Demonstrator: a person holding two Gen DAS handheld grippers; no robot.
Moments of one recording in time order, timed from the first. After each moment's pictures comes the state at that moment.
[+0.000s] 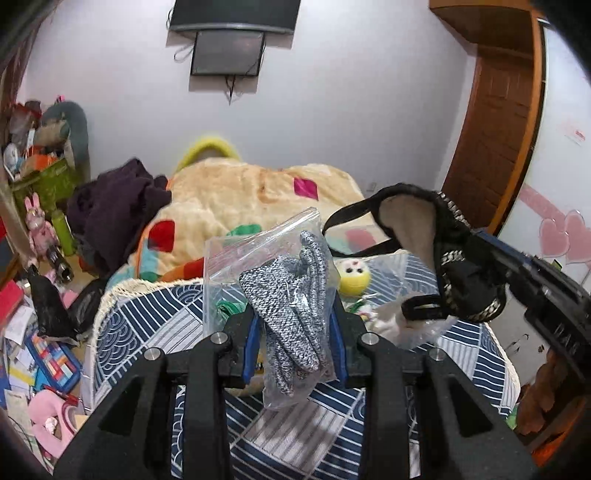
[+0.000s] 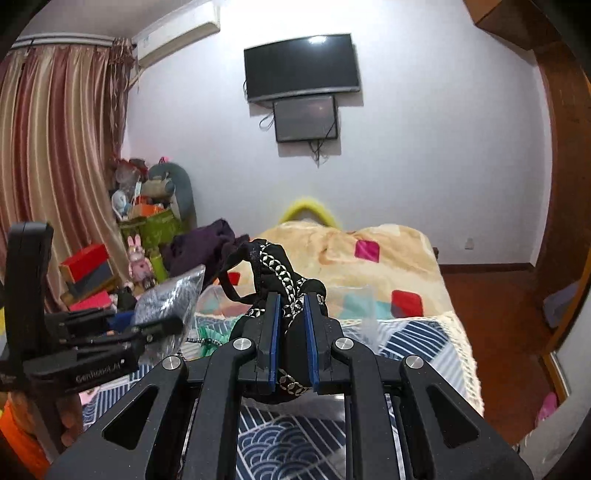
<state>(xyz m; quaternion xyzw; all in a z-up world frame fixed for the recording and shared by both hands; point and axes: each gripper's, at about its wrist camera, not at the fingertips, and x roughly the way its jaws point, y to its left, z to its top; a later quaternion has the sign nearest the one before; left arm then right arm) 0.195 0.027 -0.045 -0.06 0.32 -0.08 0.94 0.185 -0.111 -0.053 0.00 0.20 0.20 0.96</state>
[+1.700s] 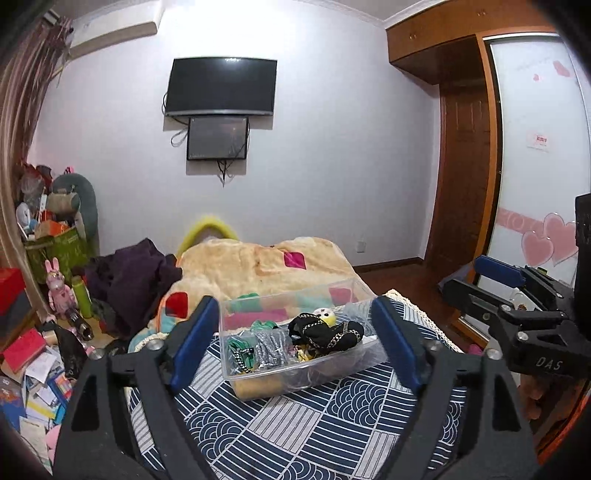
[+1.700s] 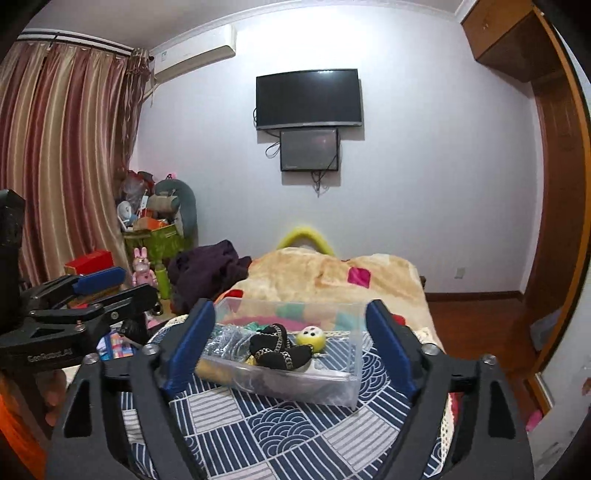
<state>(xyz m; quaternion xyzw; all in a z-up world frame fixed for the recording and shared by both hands) 0.069 0.013 0.018 -0.01 0.15 -0.08 0.98 0.108 -0.130 -0.011 -0.02 0.13 0.18 0.97</state>
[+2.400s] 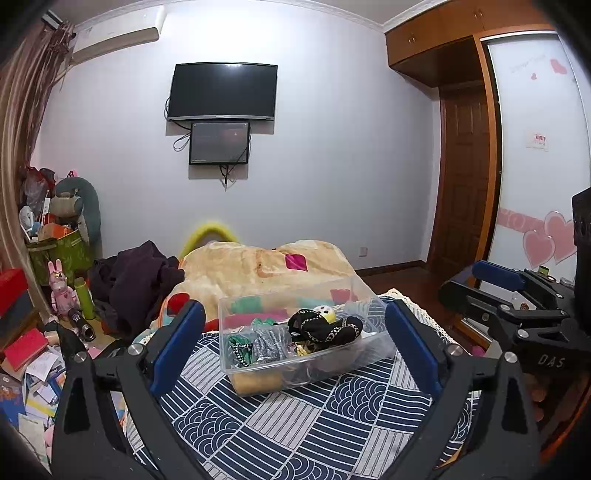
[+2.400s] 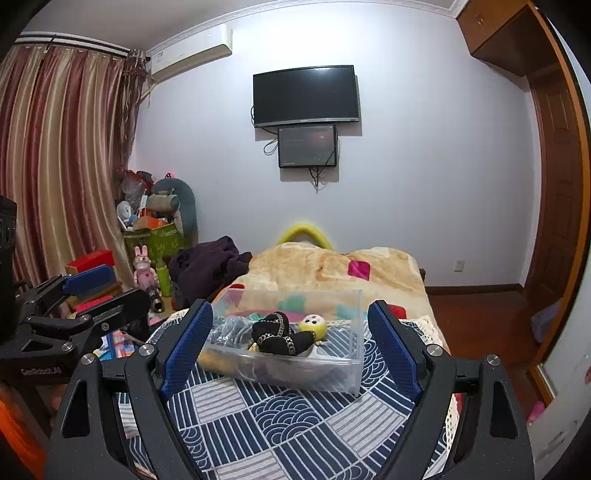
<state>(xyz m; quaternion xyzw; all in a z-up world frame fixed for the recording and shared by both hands) 0.060 0.012 0.007 -0.01 0.15 -0.08 0.99 0.097 -0.135 -0.022 0.00 0.14 0.19 0.97</state>
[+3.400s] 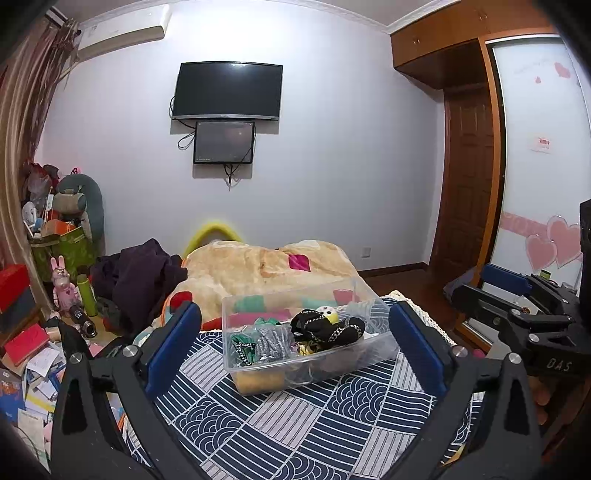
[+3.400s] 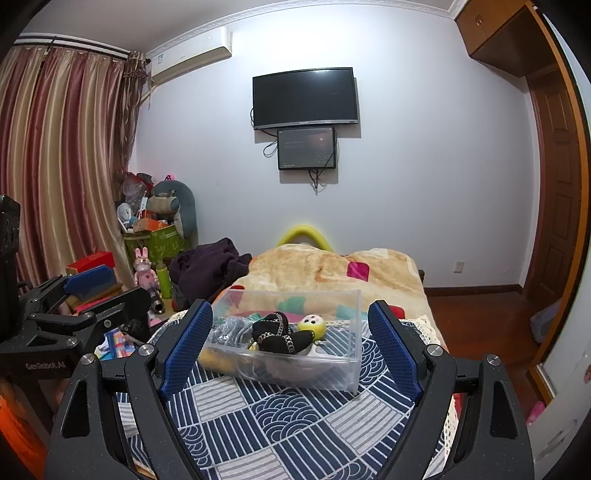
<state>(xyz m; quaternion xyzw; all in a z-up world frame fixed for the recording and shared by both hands) 0.060 0.012 0.008 -0.02 0.15 -0.07 0.99 0.090 -0.137 -0.019 0.00 0.14 0.19 0.97</state>
